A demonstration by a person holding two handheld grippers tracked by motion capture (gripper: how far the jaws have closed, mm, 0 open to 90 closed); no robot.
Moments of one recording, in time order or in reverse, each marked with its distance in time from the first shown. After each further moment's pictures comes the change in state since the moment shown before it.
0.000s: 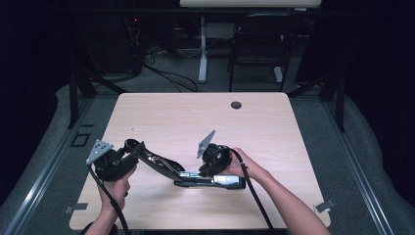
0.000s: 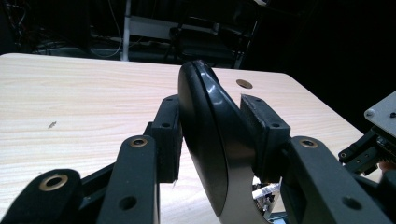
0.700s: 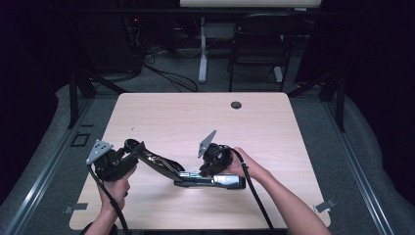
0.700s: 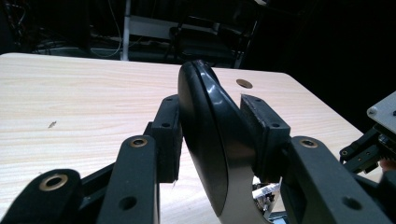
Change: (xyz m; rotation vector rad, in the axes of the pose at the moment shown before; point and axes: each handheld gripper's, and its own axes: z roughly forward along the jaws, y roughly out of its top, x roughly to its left) left arm 0.000 0.000 0.000 -0.002 -0.001 0.001; right arm -0.001 -0.001 -0.002 0.002 -0.015 -0.015
